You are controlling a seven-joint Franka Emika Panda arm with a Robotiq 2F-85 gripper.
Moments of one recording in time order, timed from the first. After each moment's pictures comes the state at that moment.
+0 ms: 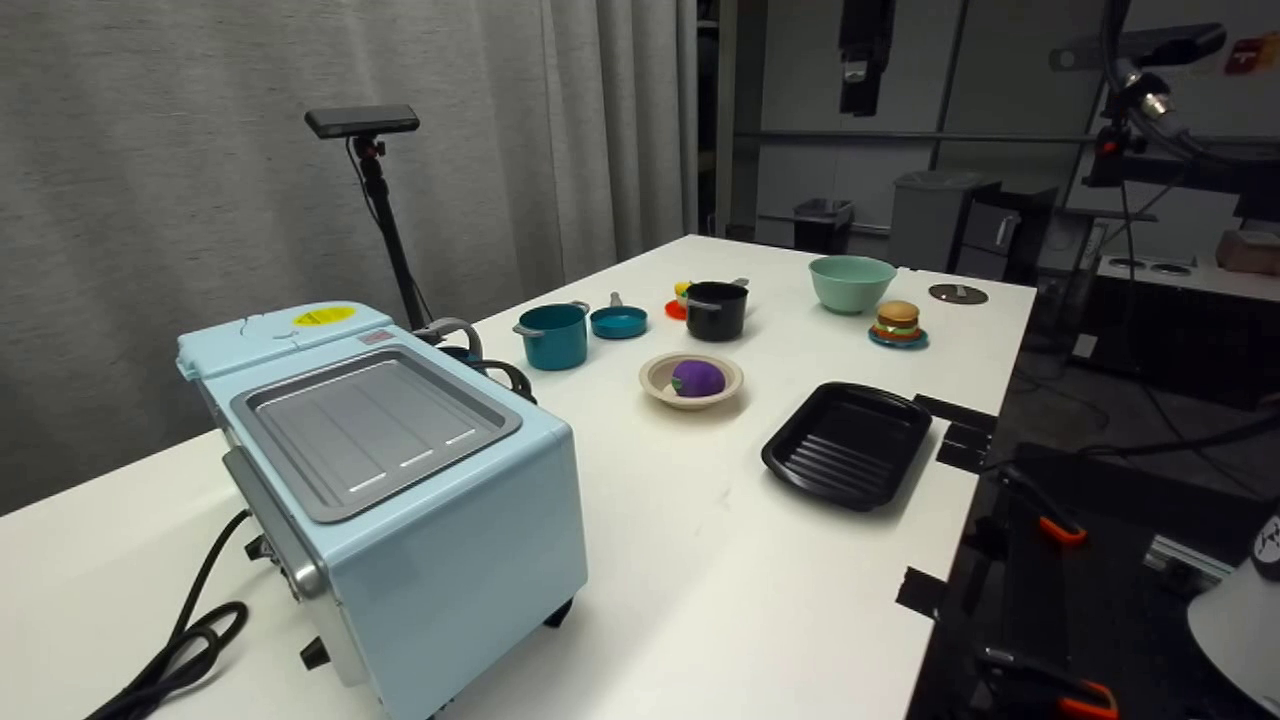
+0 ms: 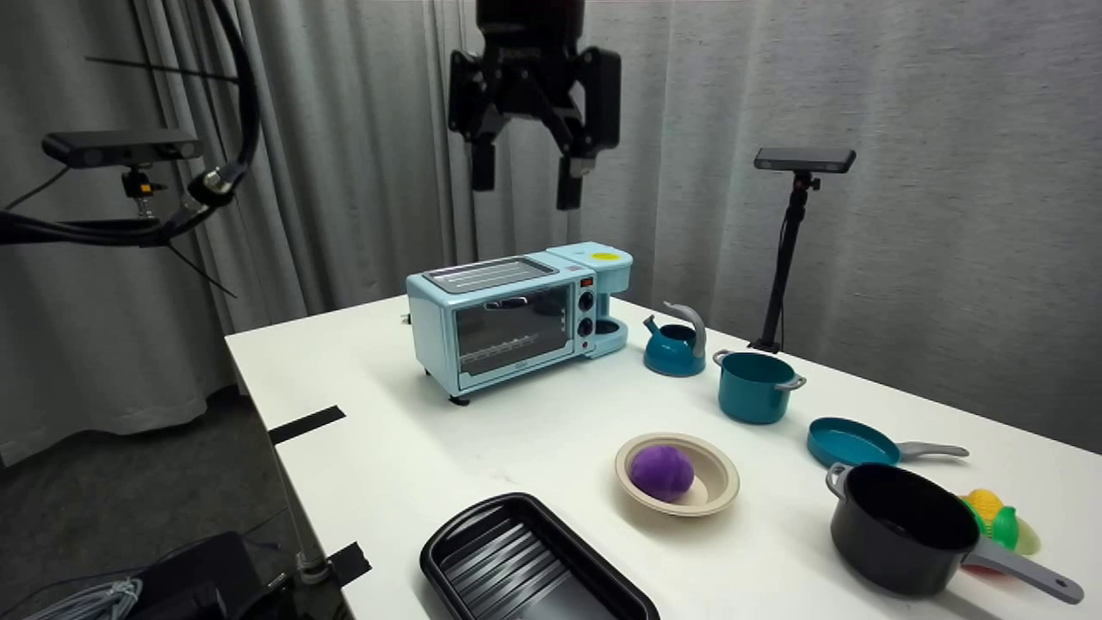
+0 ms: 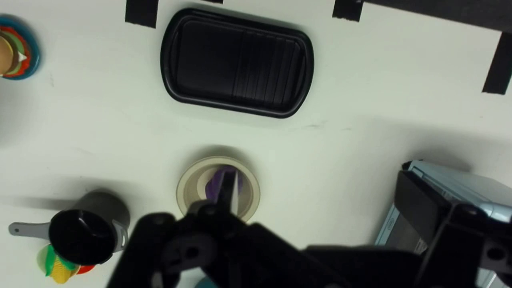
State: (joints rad) arm 0.00 -0.39 -0.15 -2.12 0.01 1.71 -0.25
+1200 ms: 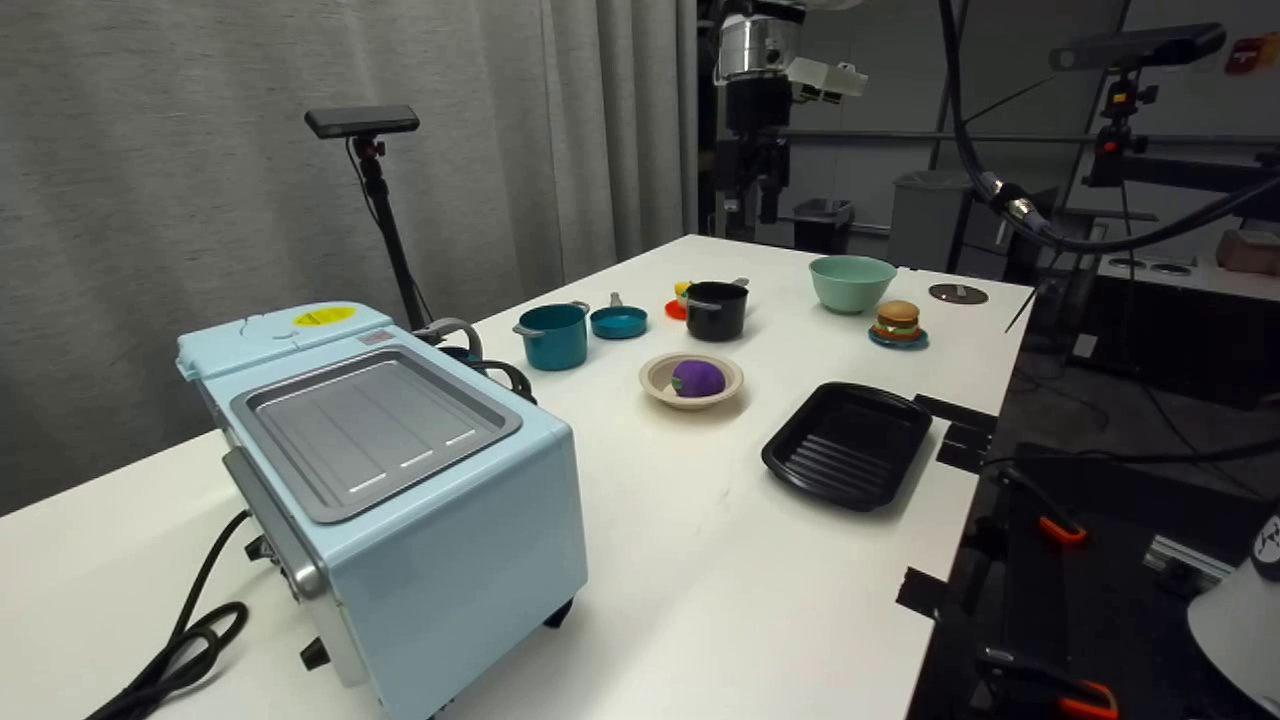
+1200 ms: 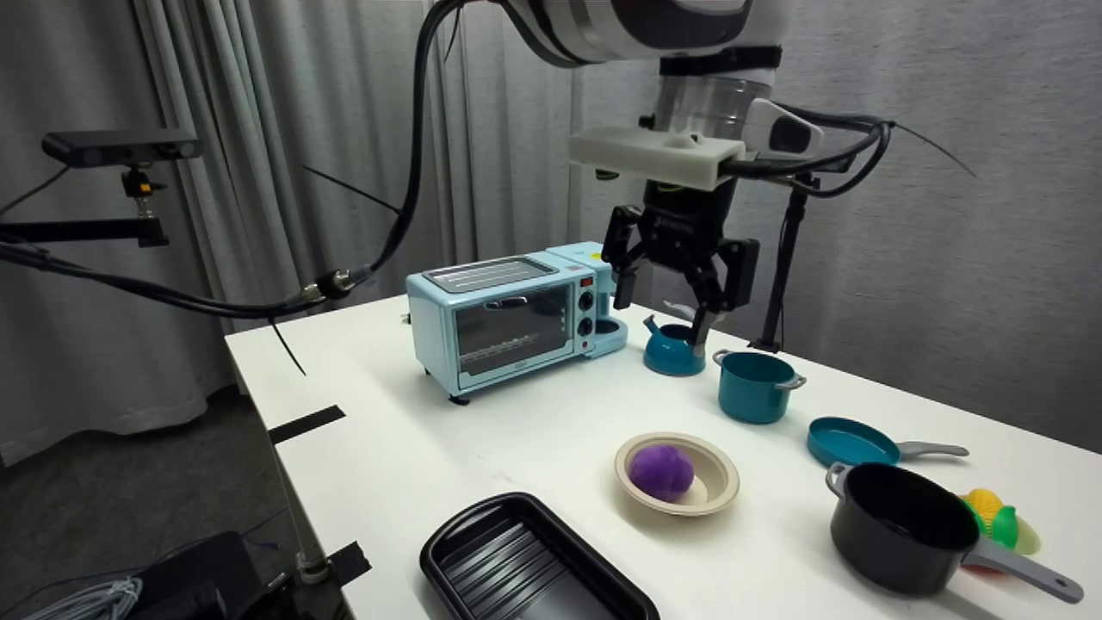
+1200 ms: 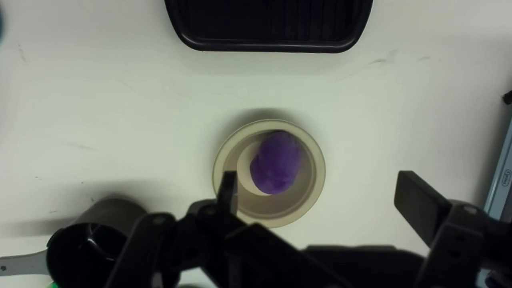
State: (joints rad) arm -0.09 0.08 -0.17 -1.93 0.10 1.93 -0.24
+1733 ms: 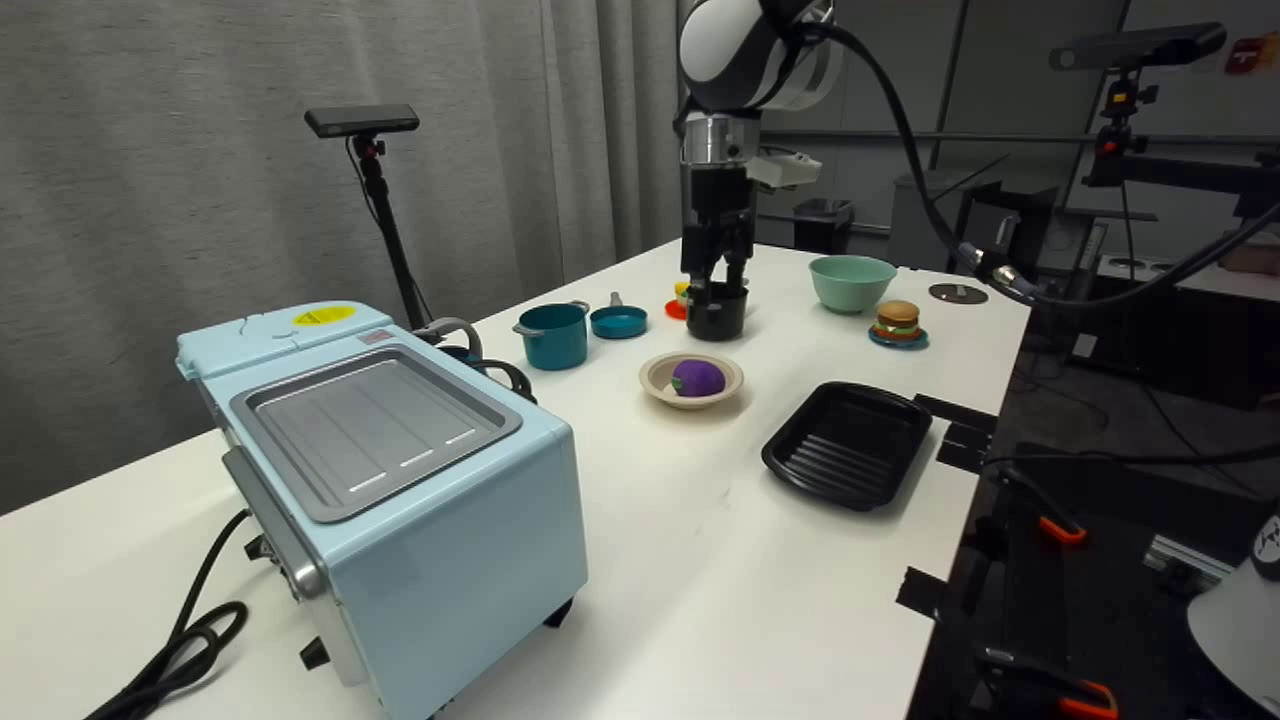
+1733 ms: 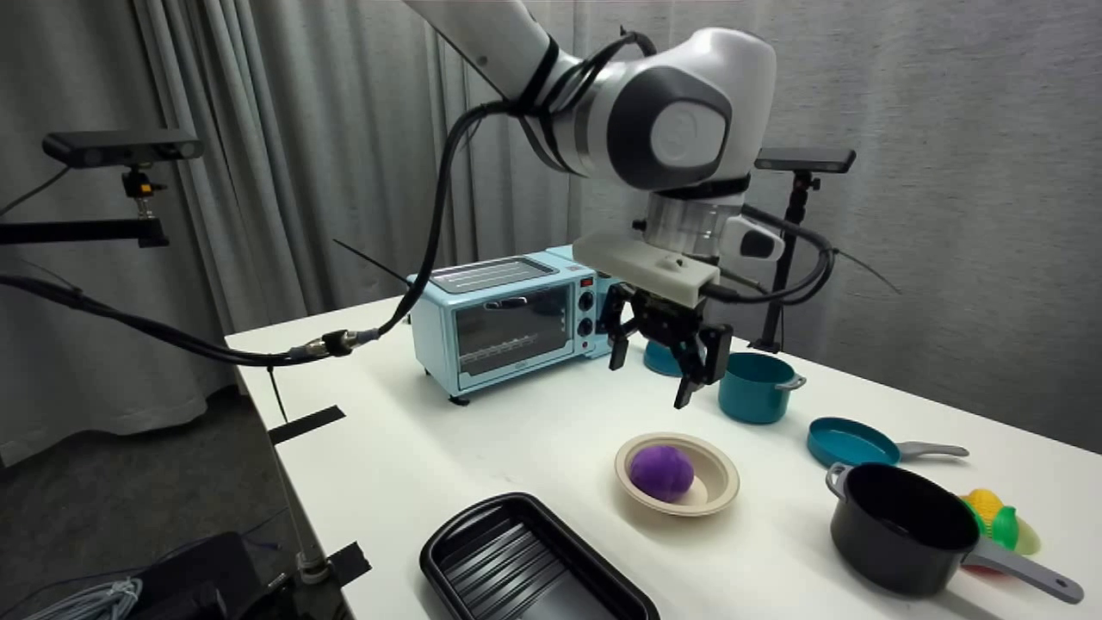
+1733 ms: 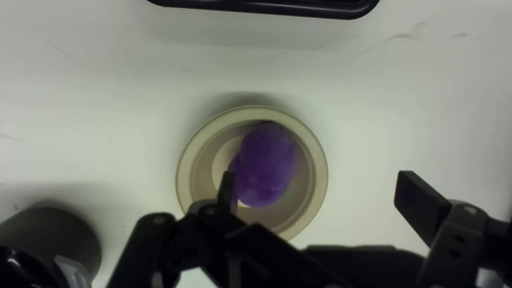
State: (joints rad) arm -0.09 0.26 -0.12 -1.94 0.15 2.11 -0.26
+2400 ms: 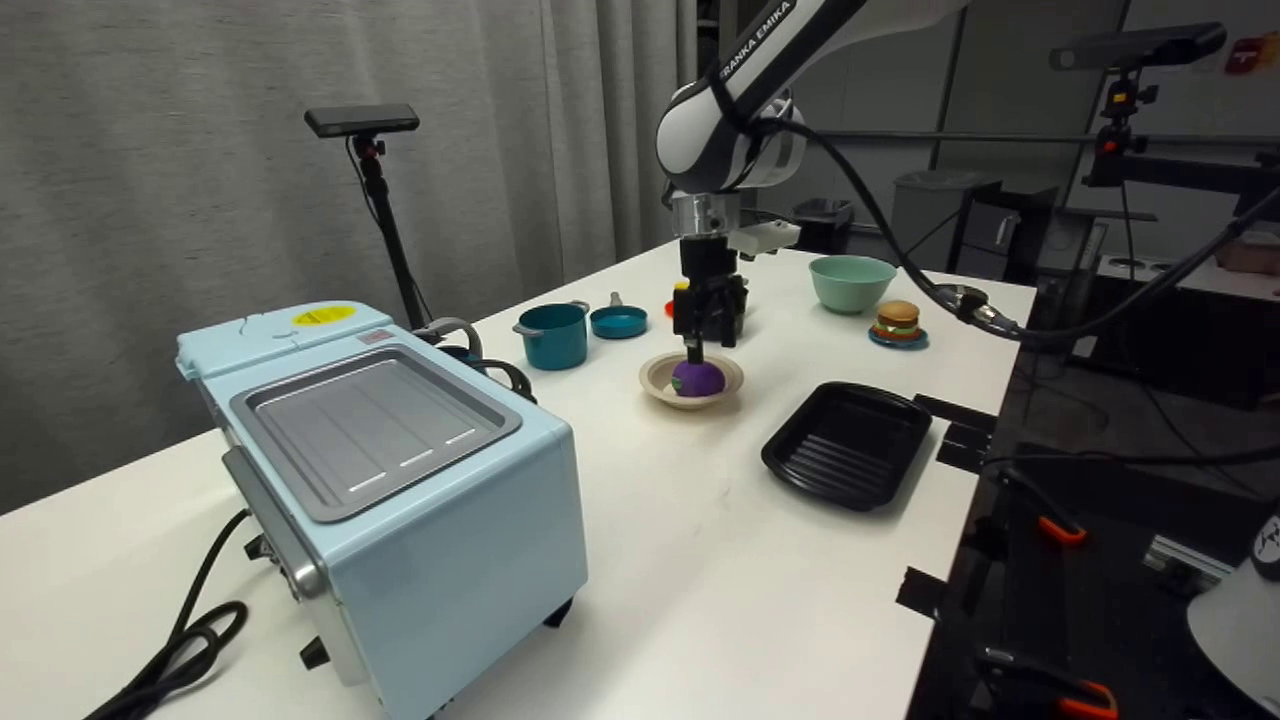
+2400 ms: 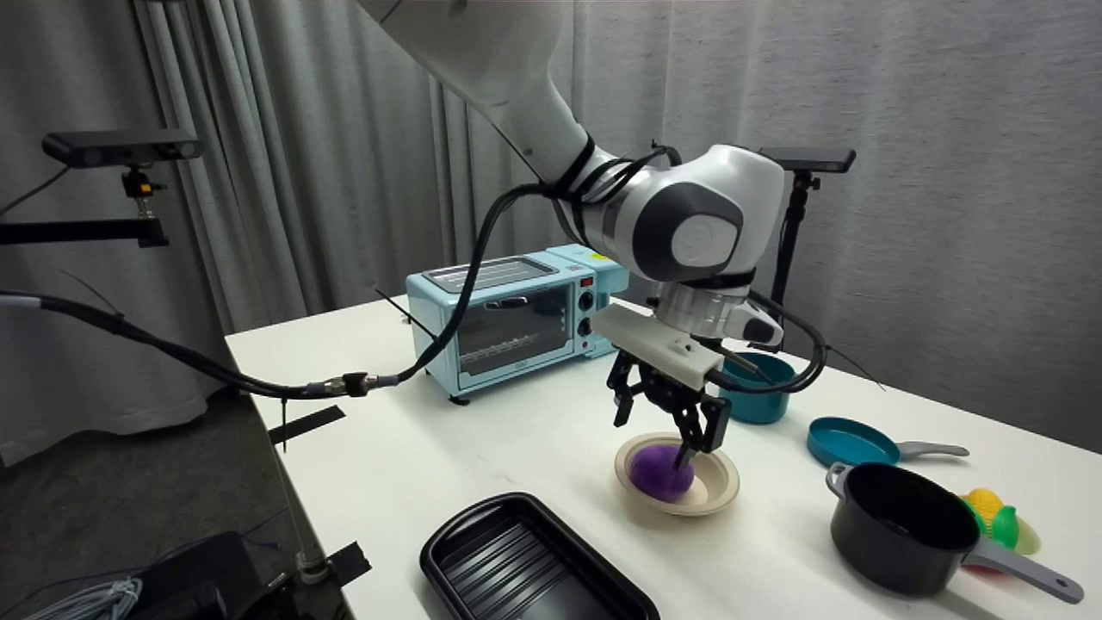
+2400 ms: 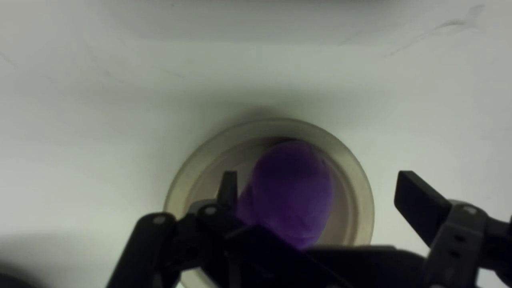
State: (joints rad) arm -0.13 0.46 -0.09 -1.86 0.16 2.15 -0.26
